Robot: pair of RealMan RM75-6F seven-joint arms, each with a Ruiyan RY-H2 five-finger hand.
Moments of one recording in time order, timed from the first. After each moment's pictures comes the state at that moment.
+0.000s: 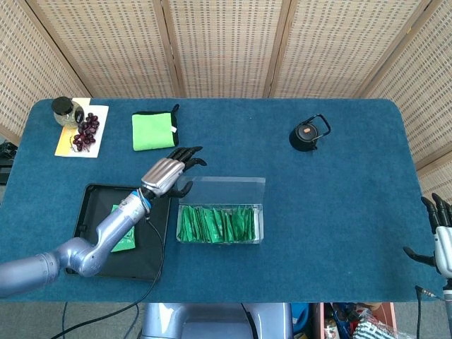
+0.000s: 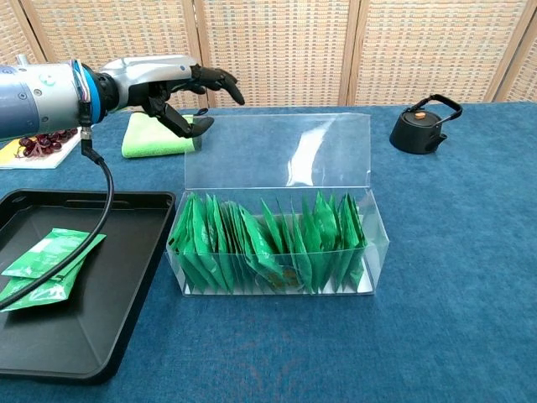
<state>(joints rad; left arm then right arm) -0.90 -1.44 -0.29 -1.45 1.15 0.71 -0.04 0.08 -1.10 0.13 -1.52 -1.35 1.40 0.07</state>
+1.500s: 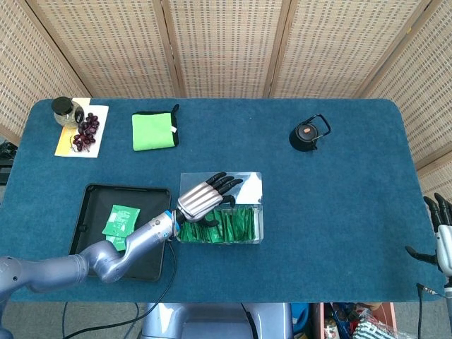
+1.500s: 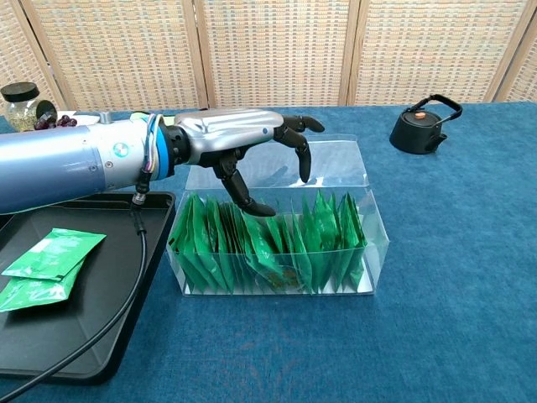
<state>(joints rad) -1.00 -1.62 -0.17 -1.35 1.45 0.79 -0.01 0.09 -1.10 0.13 -1.50 -1.32 1.37 0.08</state>
